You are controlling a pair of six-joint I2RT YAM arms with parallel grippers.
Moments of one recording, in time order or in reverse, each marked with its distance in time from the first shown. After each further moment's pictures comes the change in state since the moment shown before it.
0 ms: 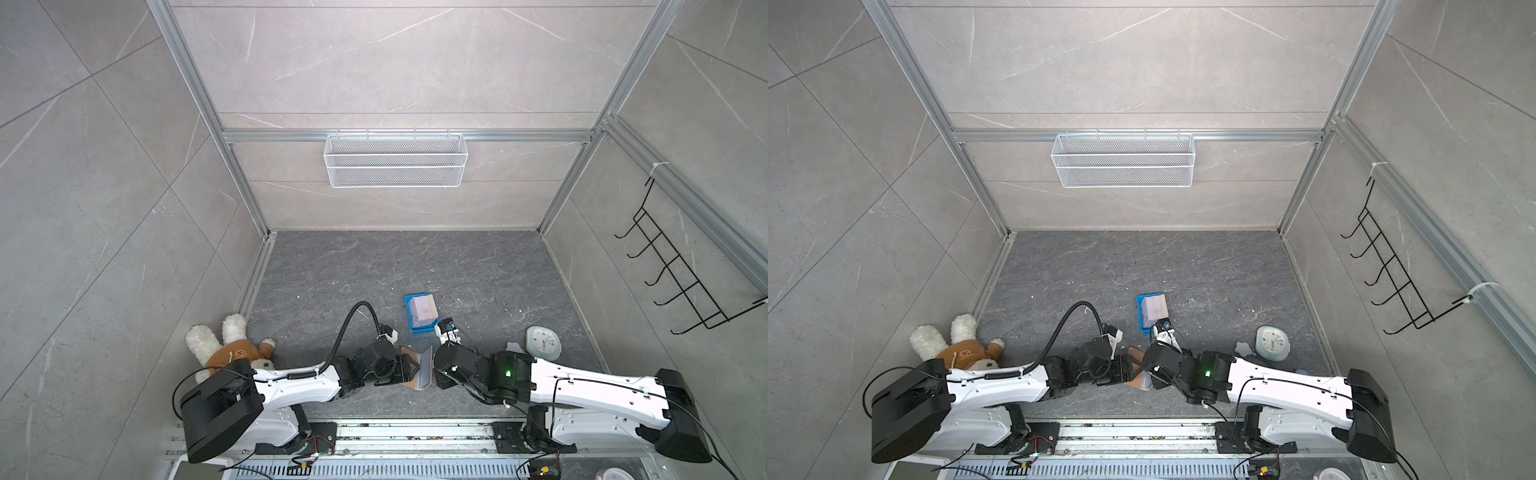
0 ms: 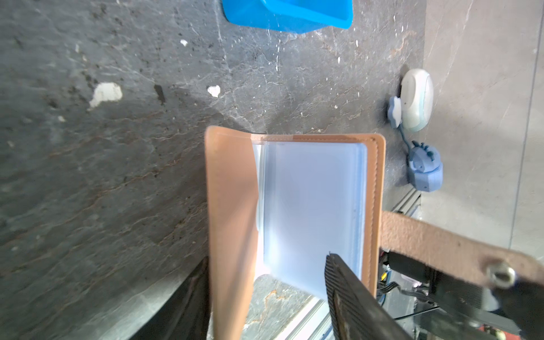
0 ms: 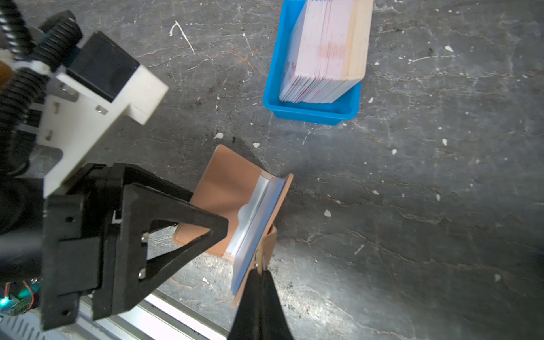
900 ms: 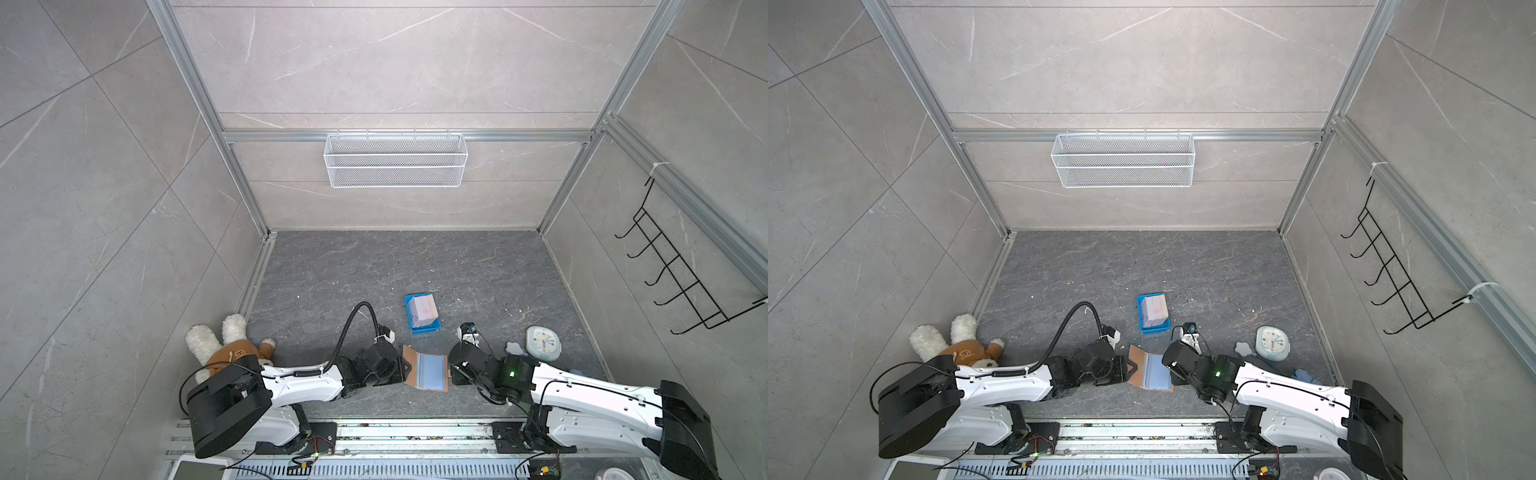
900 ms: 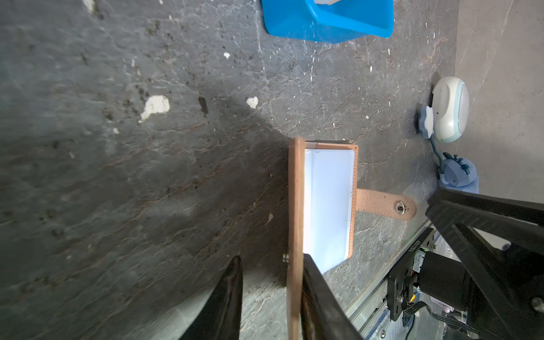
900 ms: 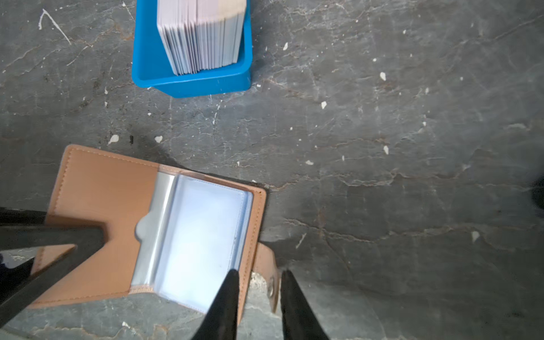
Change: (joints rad) left arm 0.000 0.033 -0.013 0.000 -0.068 0.017; right arm -0.180 -0.081 -0.253 0.126 -0.060 0.074
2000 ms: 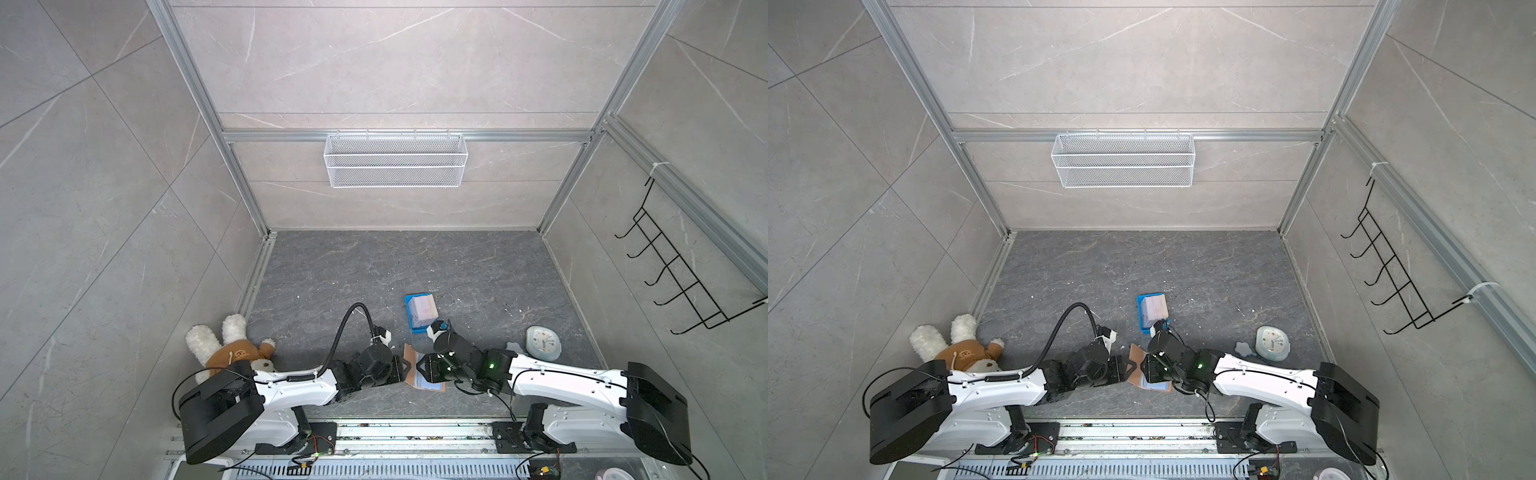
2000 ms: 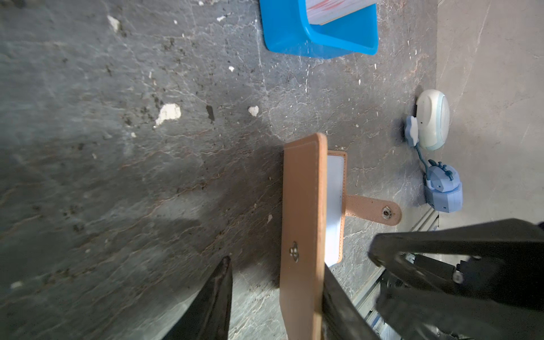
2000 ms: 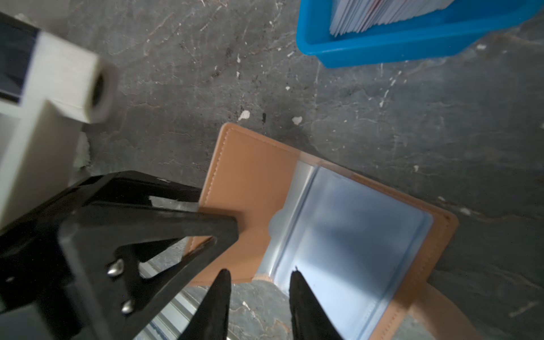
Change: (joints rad) left arm 0.000 -0.052 -0.048 0.051 -0.023 -0.015; right arm -0.005 0.199 0.051 0.319 -0.328 -0.021
